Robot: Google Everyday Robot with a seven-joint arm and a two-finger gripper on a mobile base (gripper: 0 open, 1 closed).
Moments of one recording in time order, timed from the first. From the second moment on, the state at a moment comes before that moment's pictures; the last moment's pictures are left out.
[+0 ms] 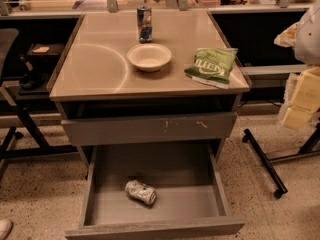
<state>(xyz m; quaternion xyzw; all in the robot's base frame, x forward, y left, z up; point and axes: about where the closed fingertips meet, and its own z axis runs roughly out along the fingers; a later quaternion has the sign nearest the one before) 0.438 -0.217 0.976 -0.60 0.78 -0.03 0.16</state>
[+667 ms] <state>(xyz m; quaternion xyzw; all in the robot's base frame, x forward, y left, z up) 0.437 -0.205 0.959 -0.60 0.78 -0.03 0.16</state>
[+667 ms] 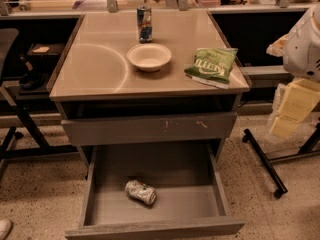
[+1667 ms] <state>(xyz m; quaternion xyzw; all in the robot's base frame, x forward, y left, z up) 0.435 -0.141 0.872 -0.59 0.79 0.03 0.13</state>
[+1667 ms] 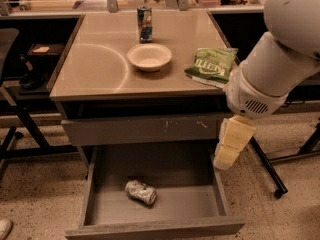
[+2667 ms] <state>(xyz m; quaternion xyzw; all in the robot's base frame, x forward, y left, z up) 0.441 -0.118 0.743 -0.61 0.79 0.04 0.08</state>
